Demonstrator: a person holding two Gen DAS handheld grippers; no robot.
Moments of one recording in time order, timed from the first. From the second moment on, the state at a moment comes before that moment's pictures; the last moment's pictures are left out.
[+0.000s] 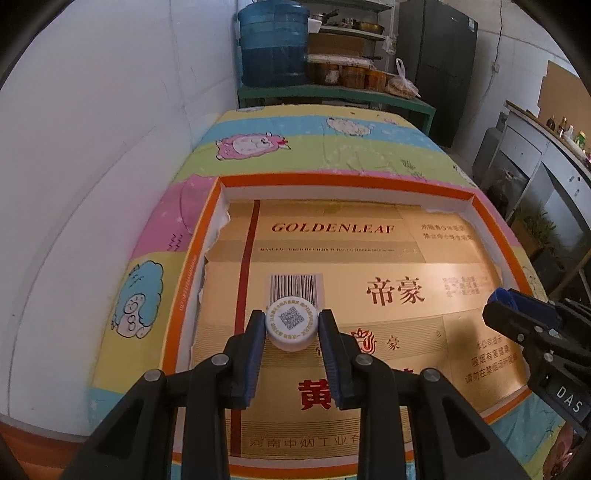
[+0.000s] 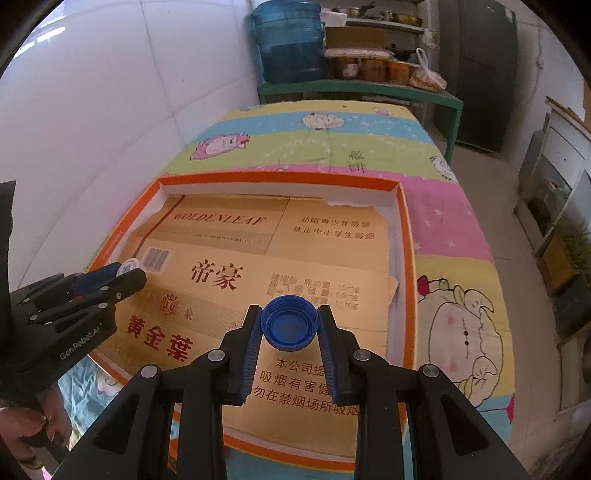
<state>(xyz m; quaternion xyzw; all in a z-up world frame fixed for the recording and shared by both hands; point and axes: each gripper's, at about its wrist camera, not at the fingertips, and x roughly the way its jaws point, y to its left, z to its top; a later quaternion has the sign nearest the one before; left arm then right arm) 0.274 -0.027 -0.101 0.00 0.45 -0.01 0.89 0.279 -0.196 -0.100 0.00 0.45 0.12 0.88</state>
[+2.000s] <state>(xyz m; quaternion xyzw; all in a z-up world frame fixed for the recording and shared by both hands) 0.172 0.004 -0.061 0.01 0.37 -0.04 0.93 0.190 -0.206 -0.058 0.03 0.38 0.11 0.92</state>
